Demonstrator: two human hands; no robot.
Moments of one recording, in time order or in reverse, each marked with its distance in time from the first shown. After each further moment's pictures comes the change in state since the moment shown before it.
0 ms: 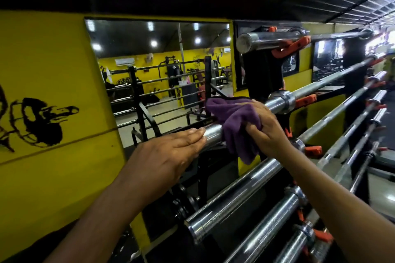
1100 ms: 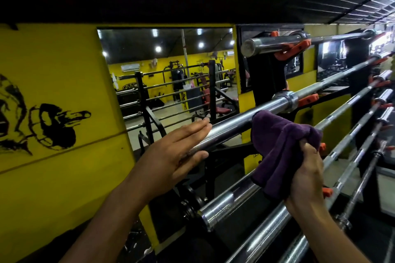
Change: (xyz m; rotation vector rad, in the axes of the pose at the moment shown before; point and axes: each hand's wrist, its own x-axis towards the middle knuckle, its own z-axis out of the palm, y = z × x) left_hand -0.018 -0.008 -0.009 -0.408 -0.012 -0.078; right_hand -0.087 -0.094 0.010 0.849 0.785 0.790
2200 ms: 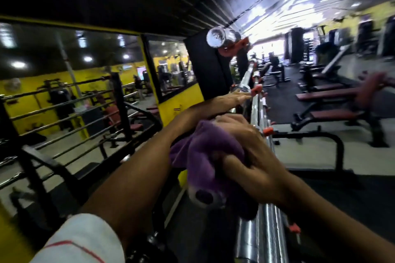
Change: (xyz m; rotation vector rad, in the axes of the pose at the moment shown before) left_hand 0.163 -0.078 0.075 -0.631 -0.260 0.281; right_hand -0.035 0.014 0.148 -1.130 -0.584 -0.809
